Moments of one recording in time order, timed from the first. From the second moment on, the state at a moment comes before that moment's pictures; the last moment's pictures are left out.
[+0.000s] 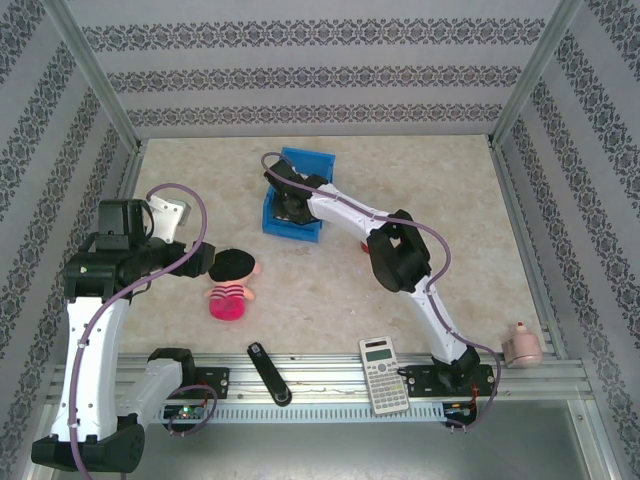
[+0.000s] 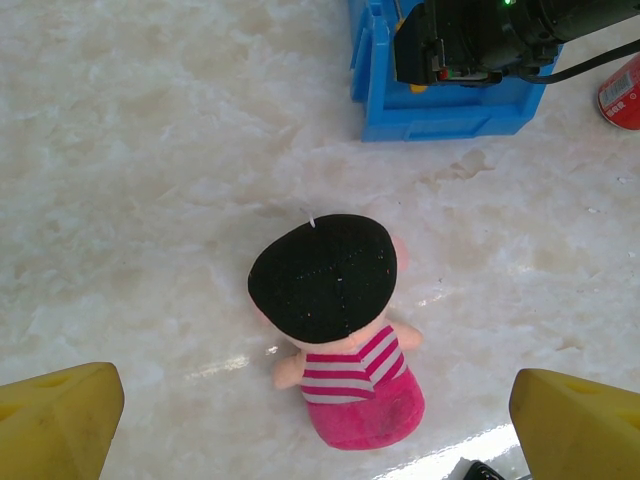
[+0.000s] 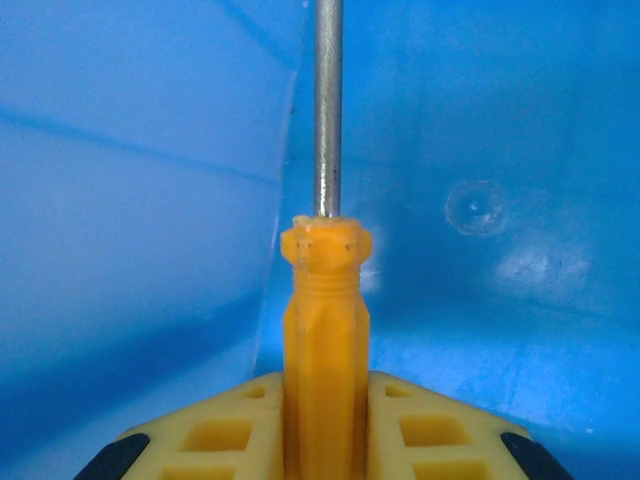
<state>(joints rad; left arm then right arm) 0.04 0.89 1.23 -1.22 0.24 0.20 0.73 2.40 2.09 -0.74 0.07 0.85</state>
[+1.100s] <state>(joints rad) 0.04 0.91 1.26 -1.23 0.24 0.18 0.75 2.35 2.20 -0.86 0.15 0.70</state>
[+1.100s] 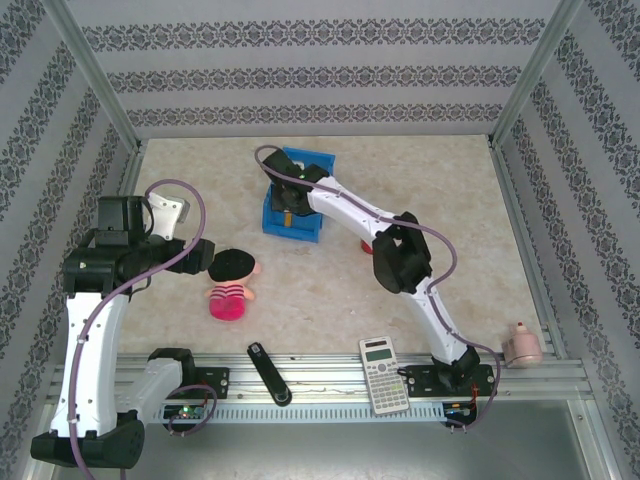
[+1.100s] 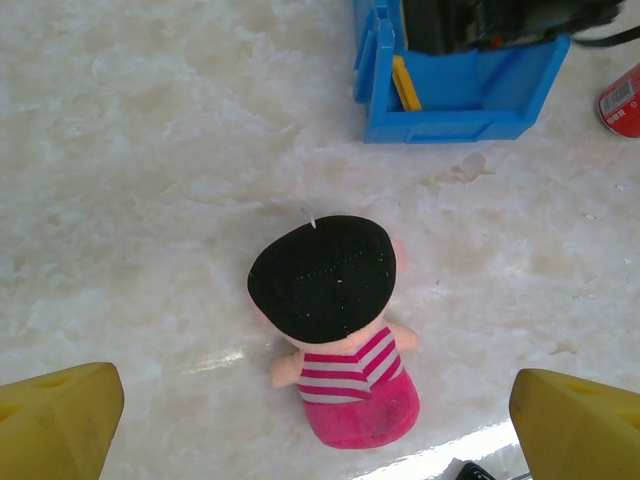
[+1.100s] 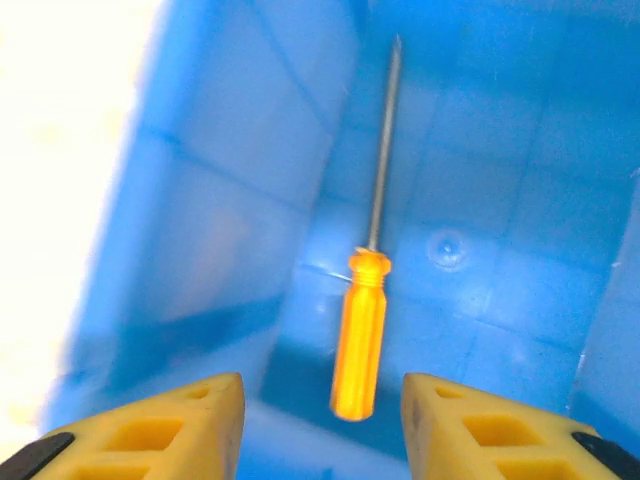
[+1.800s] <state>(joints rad) 0.04 0.94 1.23 -1.13 0.18 0.14 0.83 1.61 1.59 -0.63 0.36 0.51</state>
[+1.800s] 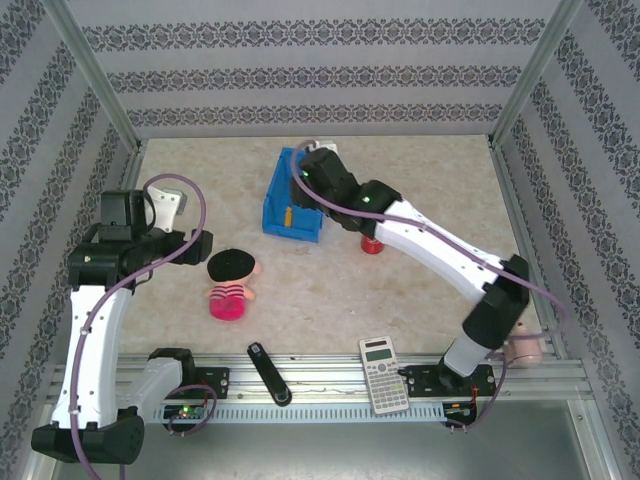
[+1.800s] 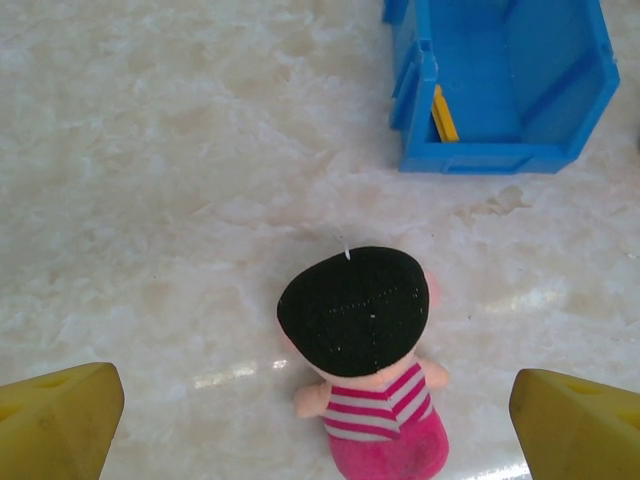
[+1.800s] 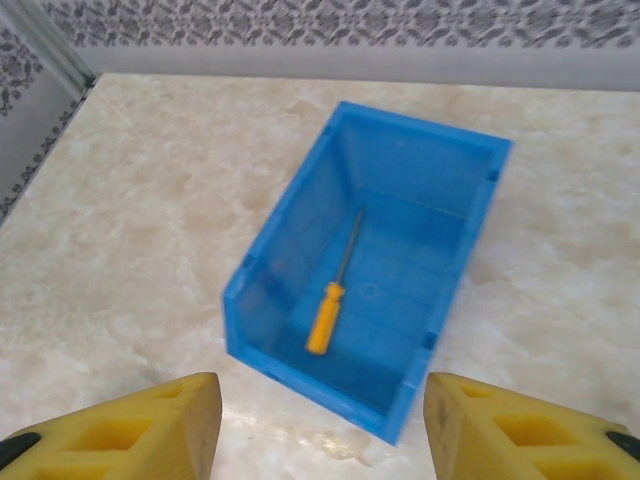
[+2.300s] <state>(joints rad) 0.04 1.12 1.08 -0.81 0.09 -0.03 0.64 1.10 1.06 -0.58 0.43 0.50</state>
